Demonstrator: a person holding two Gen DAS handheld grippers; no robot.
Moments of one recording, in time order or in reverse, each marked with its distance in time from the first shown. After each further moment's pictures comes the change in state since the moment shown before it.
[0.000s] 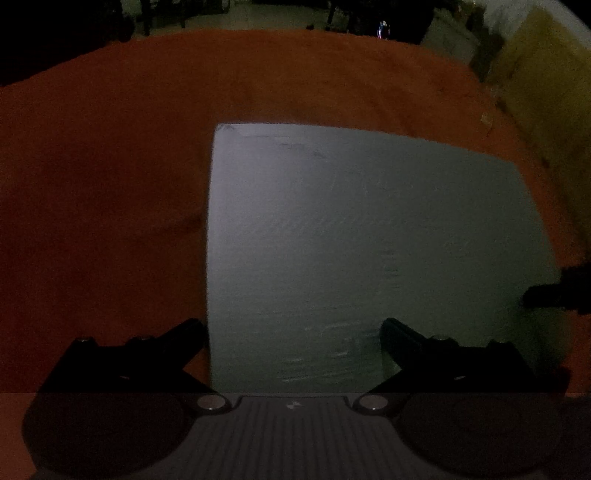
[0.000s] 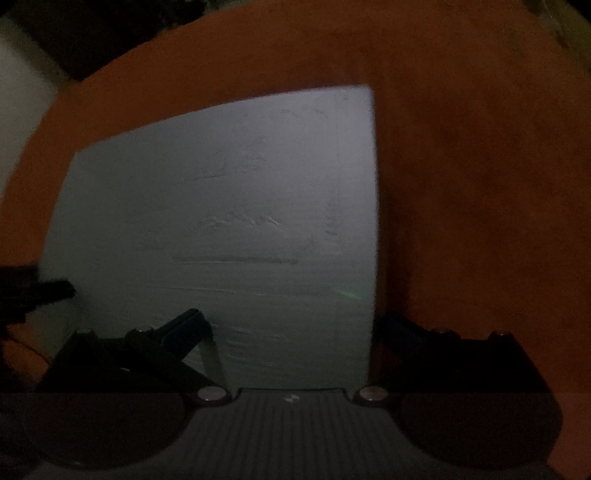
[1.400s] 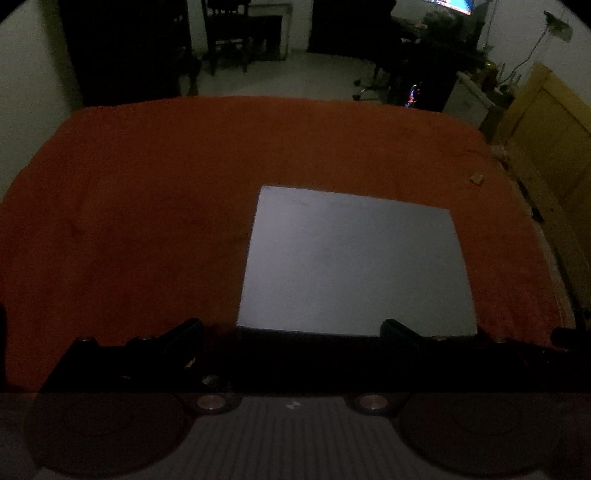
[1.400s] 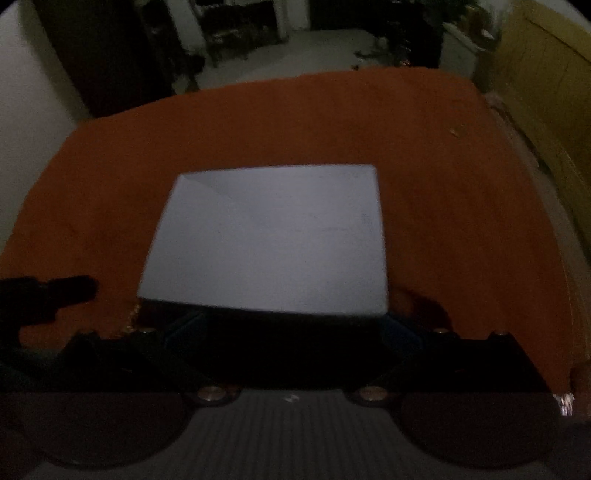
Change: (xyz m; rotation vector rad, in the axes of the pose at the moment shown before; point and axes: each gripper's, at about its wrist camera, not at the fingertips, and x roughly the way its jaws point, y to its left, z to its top) left arm -0.223 -0.080 -0.059 -0.132 -0.183 0.125; right arm -0.183 0.148 -0.116 0.082 -0.202 -0.103
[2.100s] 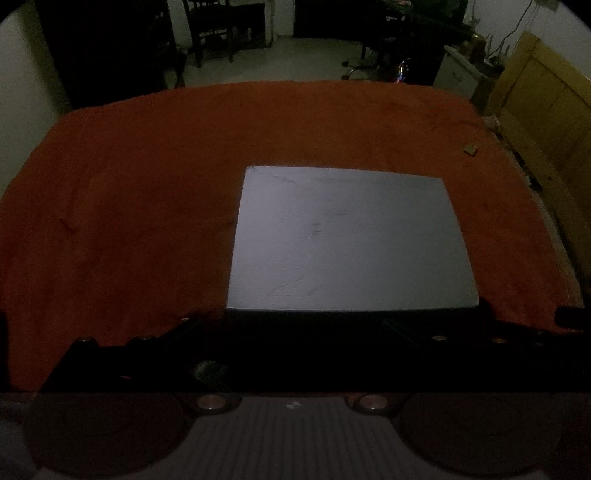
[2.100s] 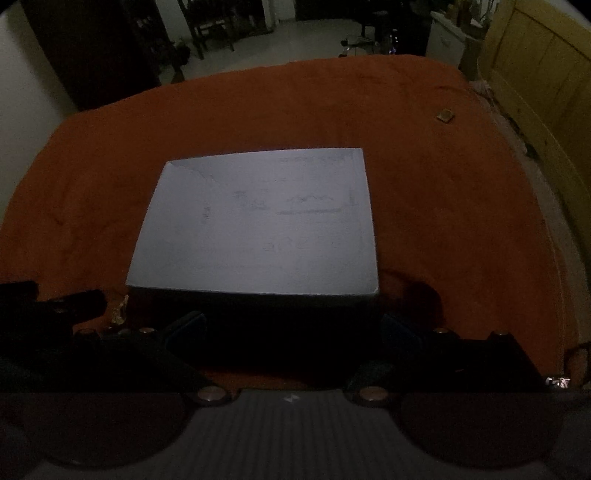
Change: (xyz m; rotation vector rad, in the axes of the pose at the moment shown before) left arm 0.011 -0.014 -0.019 0.057 0.061 0.020; right arm 0.014 0.018 -0.005 0.000 0.023 -0.022
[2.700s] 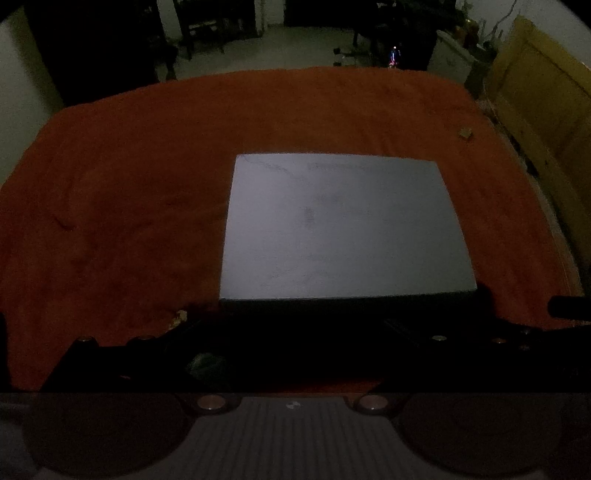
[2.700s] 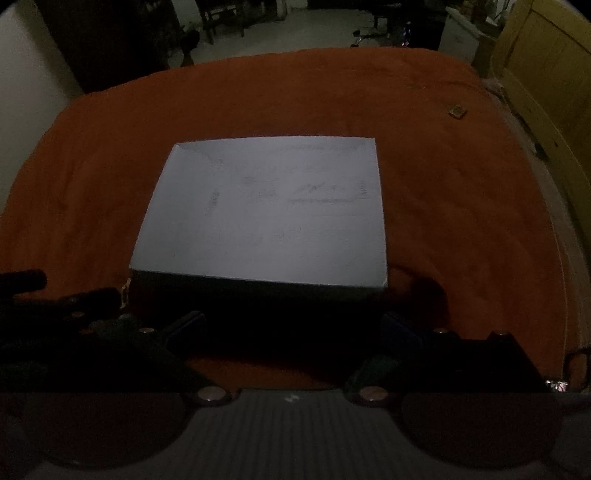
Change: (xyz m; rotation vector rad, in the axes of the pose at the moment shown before) left arm 0.005 -0.006 -0.003 0.039 0.045 -0.007; right arm -0.002 -0.003 -0.002 -0.031 0.051 0.004
